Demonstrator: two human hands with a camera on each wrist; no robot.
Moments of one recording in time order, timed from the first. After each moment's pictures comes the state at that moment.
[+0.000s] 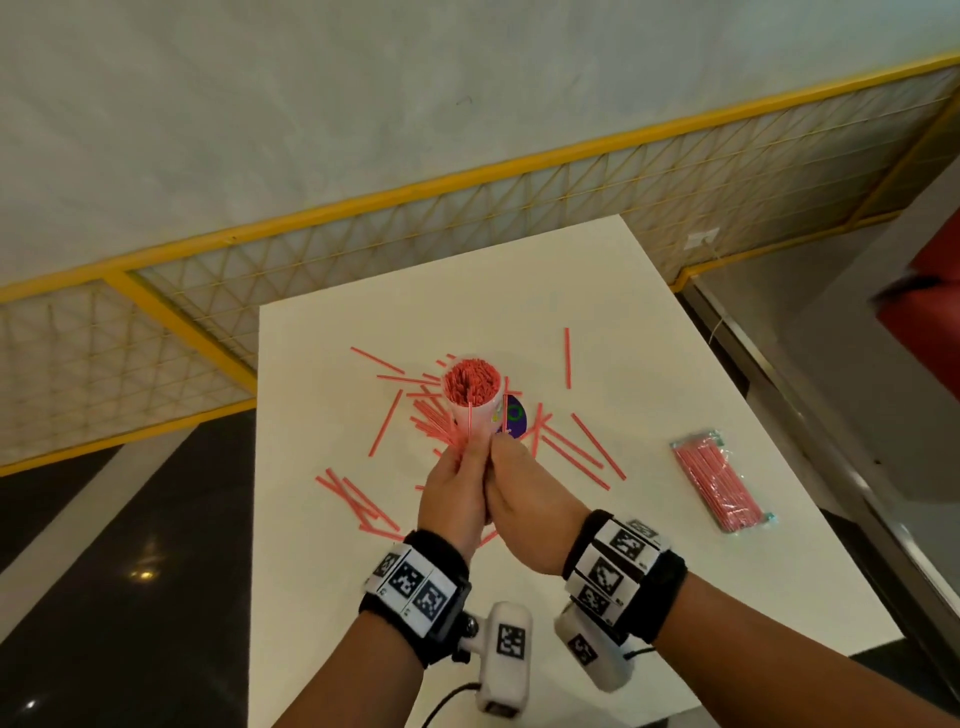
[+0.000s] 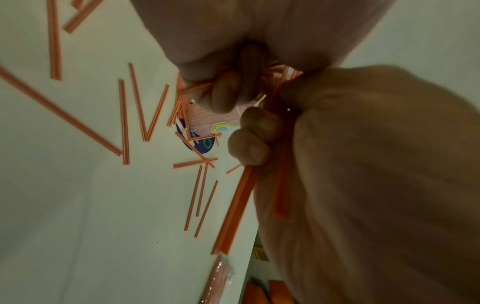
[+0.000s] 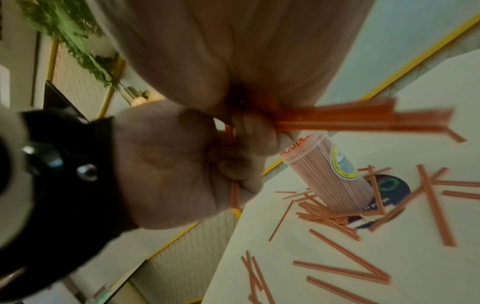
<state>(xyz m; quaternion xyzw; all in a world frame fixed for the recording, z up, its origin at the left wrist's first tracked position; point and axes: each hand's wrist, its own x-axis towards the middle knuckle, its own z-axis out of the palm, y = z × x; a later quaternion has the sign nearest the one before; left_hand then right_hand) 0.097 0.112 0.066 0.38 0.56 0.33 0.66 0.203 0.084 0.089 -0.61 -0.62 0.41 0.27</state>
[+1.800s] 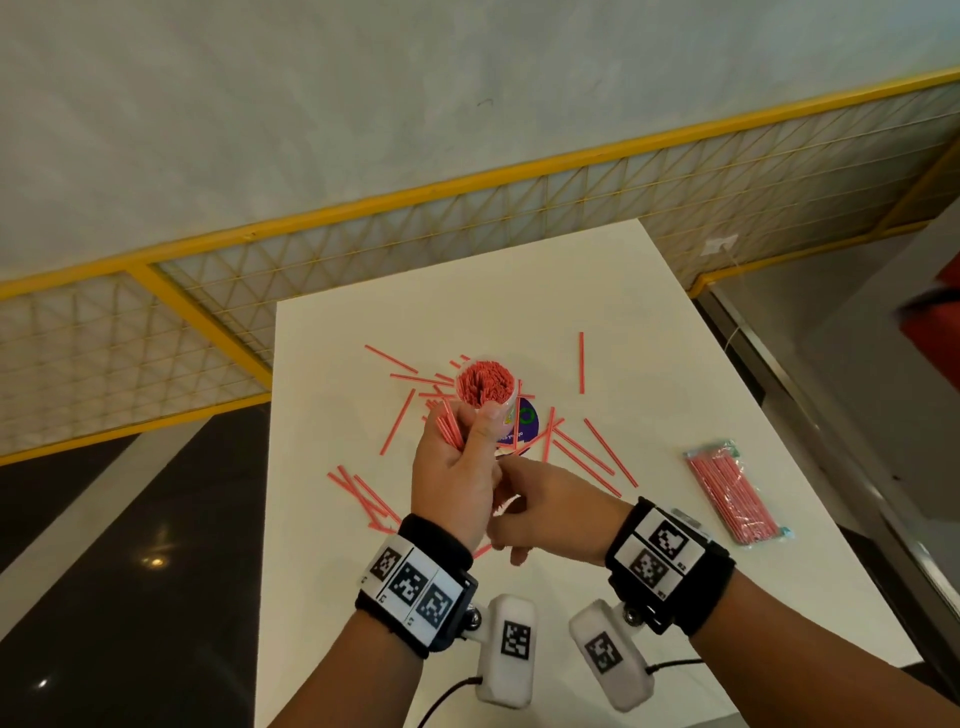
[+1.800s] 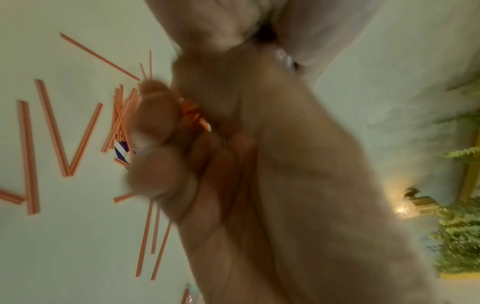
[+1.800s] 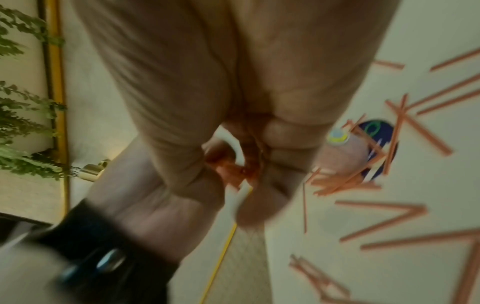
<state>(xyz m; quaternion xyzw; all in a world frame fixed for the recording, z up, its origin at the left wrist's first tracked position) 0.097 0.120 0.105 0.49 0.50 0.46 0.55 0.226 0.092 0.082 -0.52 -0.52 0.64 0.21</state>
